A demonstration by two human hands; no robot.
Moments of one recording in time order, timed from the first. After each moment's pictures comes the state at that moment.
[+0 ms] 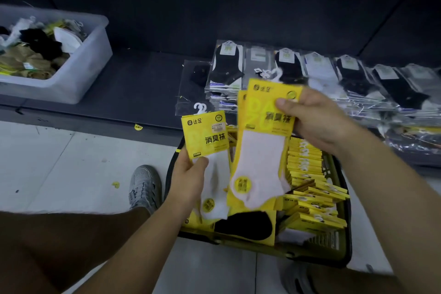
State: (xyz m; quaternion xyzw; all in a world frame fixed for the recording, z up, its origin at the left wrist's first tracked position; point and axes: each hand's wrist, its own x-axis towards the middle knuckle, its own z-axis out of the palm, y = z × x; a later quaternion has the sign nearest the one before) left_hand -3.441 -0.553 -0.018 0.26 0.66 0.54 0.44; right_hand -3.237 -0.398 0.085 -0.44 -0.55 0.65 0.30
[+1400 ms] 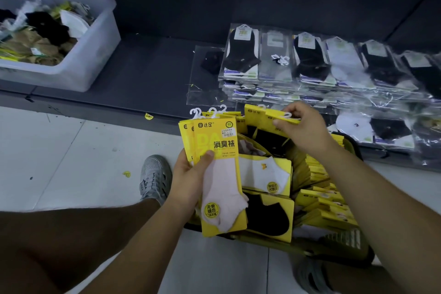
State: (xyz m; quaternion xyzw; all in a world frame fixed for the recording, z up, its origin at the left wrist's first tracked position) left_hand -3.466 -0.568 -0.045 0.14 0.65 0.56 0.50; right_hand -3.248 -0.386 -0.020 -0.54 -0.72 0.37 0.24
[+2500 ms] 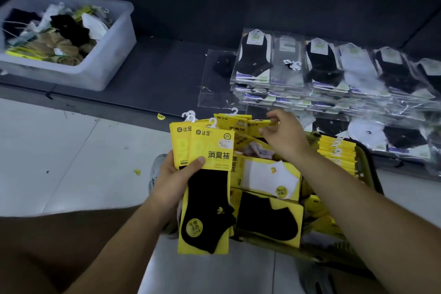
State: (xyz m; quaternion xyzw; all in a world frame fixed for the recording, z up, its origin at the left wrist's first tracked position) left_hand -3.513 -0.599 -0.034 0.13 0.60 0.55 0.56; right_hand -3.310 -0.404 -0.026 -0.57 -0.73 0.35 0.15
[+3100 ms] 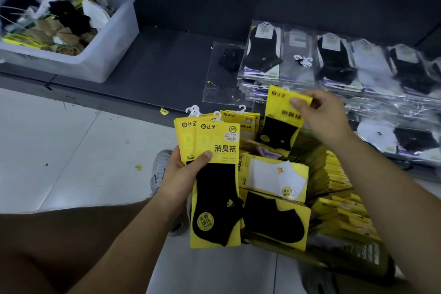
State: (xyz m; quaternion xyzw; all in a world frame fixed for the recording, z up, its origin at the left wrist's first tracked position) left_hand -3.515 -0.587 -0.042 0.13 0.62 0.54 0.55; right_hand -3.279 -0.362 -0.006 -0.53 -0.71 0.35 0.29
